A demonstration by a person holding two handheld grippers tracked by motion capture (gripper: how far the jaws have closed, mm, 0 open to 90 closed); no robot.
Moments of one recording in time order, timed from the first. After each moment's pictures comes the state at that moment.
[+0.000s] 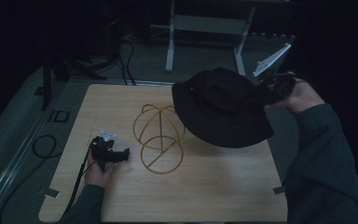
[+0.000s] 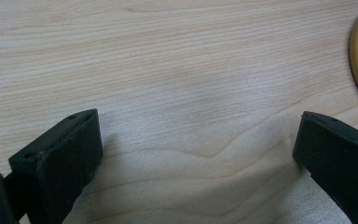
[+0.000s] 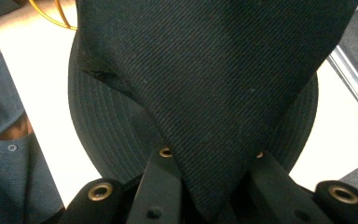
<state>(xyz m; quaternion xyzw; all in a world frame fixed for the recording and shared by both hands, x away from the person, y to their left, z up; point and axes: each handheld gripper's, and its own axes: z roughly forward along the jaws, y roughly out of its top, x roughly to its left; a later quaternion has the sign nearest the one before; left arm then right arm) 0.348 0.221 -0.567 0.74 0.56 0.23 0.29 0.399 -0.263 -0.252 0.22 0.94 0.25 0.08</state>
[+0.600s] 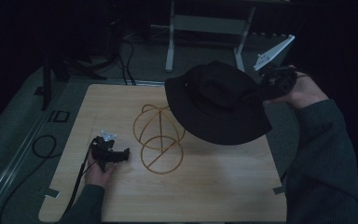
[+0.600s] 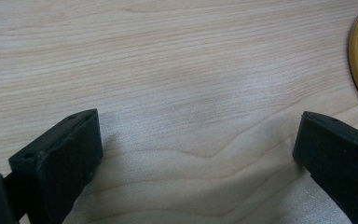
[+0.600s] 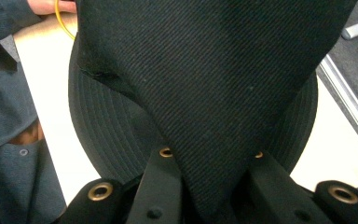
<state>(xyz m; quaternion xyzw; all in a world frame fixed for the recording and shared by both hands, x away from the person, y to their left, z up) 0.348 0.220 -0.567 0.74 0.56 0.23 0.29 0.391 -0.254 -0.231 0.19 0.94 0.27 0.08</state>
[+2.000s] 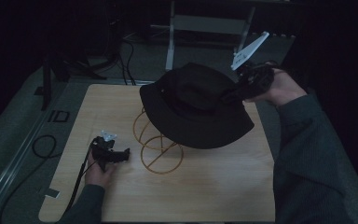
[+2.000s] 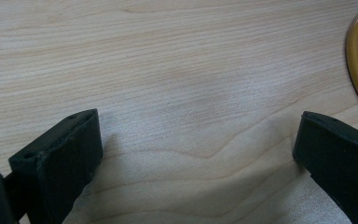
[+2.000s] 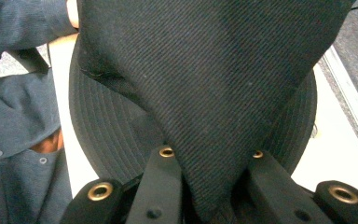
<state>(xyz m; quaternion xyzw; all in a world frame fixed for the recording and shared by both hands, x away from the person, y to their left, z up) 0.349 0.219 -0.567 0.74 0.56 0.23 0.29 0.391 -0.201 -0.229 0.12 0.95 0.28 0.06</state>
